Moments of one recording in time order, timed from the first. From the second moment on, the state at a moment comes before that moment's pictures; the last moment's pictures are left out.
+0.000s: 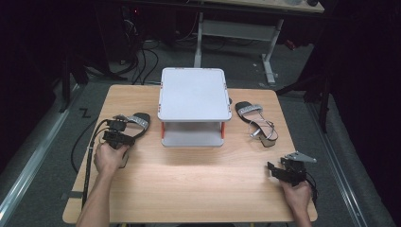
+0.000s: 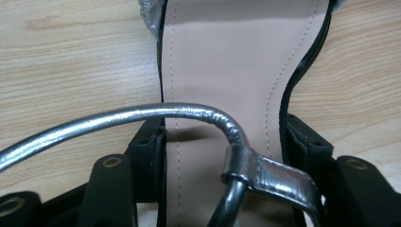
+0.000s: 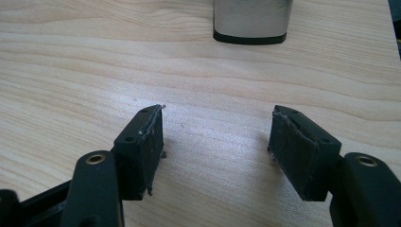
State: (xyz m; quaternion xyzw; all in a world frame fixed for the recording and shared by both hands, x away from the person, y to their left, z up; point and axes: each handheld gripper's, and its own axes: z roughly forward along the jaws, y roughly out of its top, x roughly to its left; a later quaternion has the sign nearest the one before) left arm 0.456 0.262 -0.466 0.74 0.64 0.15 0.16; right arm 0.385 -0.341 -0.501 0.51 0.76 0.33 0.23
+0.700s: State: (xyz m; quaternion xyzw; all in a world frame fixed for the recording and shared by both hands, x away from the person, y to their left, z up) left arm 0.436 0.270 -0.420 0.71 0.65 0.15 0.22; right arm 0.385 -0.341 -0.501 0.51 0.76 0.33 0.23
